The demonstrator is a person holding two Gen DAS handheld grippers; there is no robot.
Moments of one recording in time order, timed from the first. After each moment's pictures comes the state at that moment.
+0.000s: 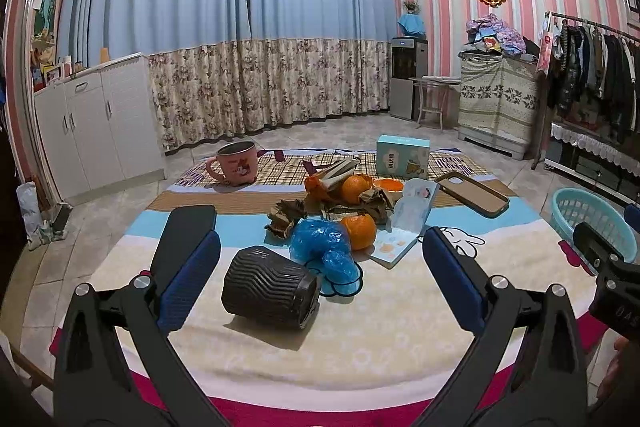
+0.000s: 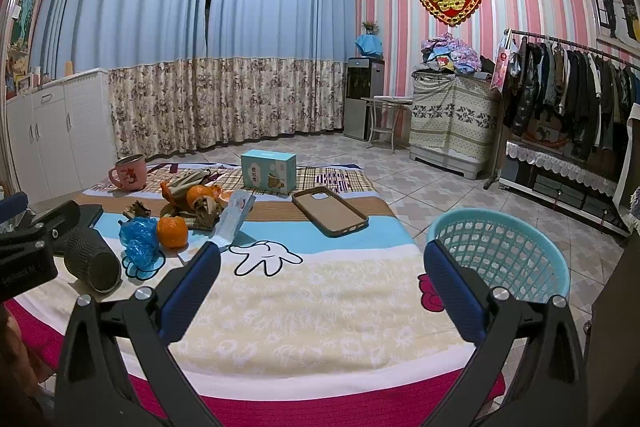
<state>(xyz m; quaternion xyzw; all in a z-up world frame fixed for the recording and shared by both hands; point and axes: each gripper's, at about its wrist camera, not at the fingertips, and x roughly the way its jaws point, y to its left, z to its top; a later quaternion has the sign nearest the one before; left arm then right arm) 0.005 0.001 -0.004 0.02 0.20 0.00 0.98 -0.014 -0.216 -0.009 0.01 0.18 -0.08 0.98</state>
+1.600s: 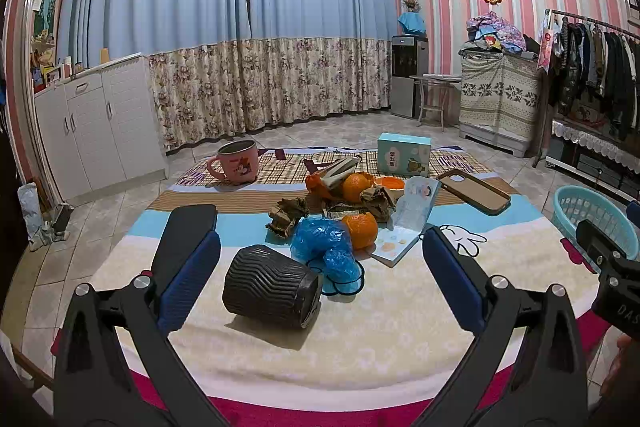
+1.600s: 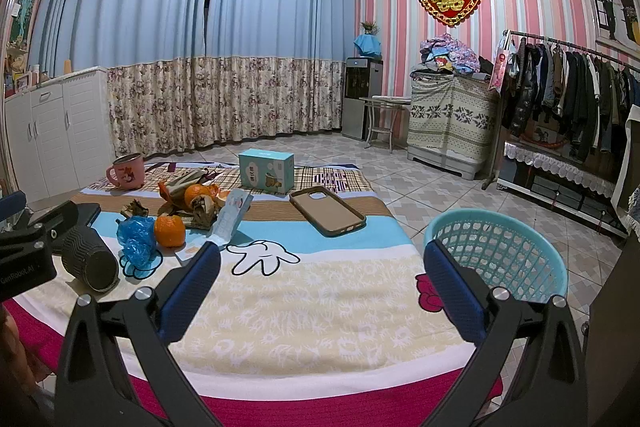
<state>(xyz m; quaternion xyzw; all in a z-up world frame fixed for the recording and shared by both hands) 0.006 0.003 -0.005 0.02 0.20 0.00 0.98 -0.013 -0.214 -0.011 0.00 0.18 -0.08 0.98</state>
